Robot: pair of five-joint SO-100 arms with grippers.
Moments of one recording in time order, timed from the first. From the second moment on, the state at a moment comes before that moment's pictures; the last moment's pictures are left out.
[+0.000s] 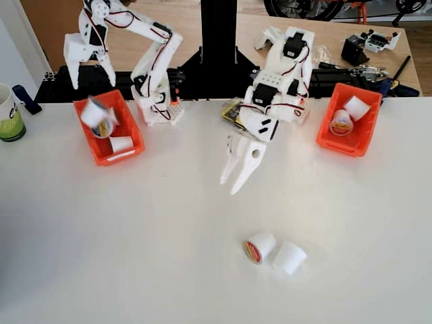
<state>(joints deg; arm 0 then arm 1) 63.1 138.1 98.0 98.5 -177.6 25.4 78.4 80.3 41.0 136.9</state>
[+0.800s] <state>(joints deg) 14.7 146.8 108.5 87.3 -143.2 10.3 55.4 57.3 42.5 136.9</state>
